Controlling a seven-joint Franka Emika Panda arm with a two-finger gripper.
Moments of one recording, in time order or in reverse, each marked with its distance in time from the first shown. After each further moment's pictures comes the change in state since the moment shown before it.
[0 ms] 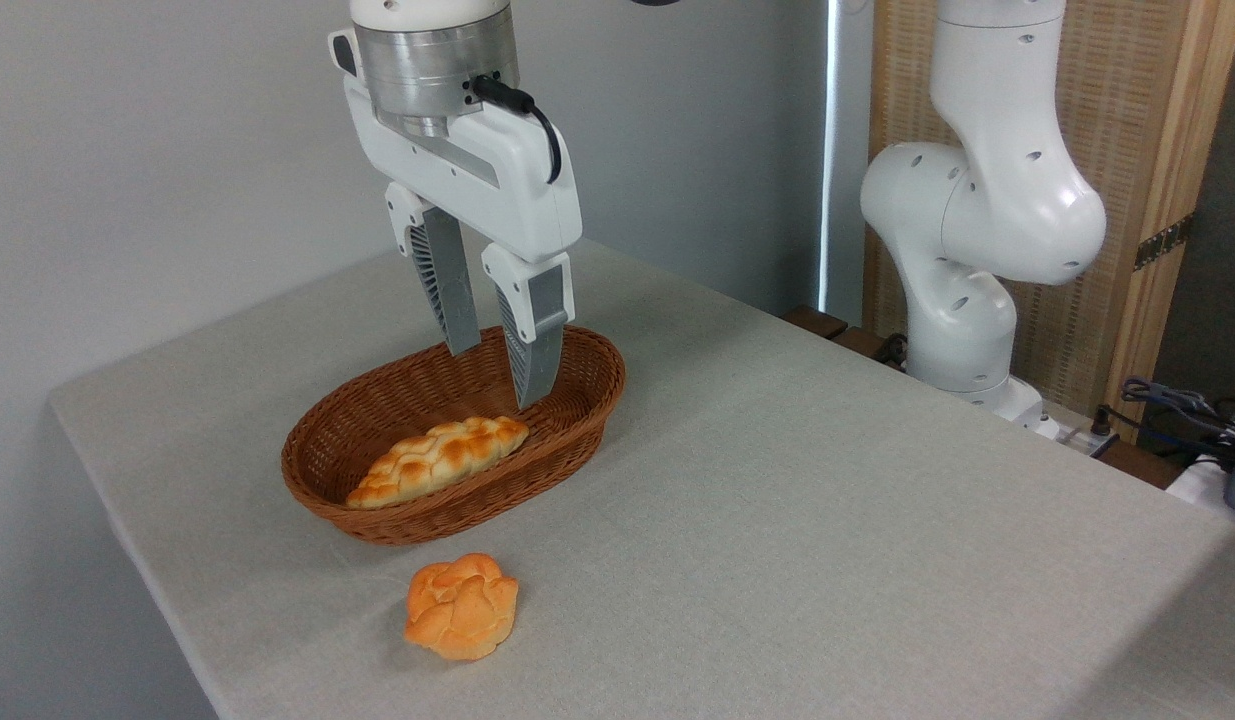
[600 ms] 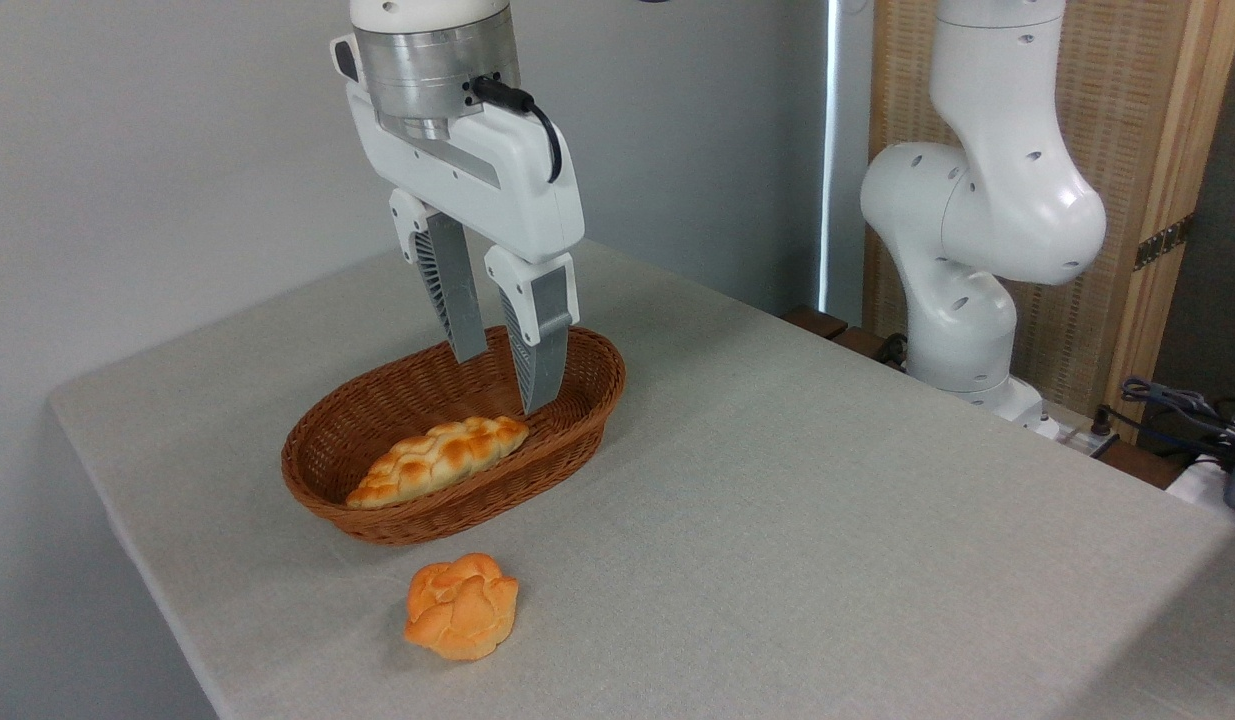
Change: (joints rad) arm -0.001 0.001 -0.003 0.000 0.031 0.000 0.001
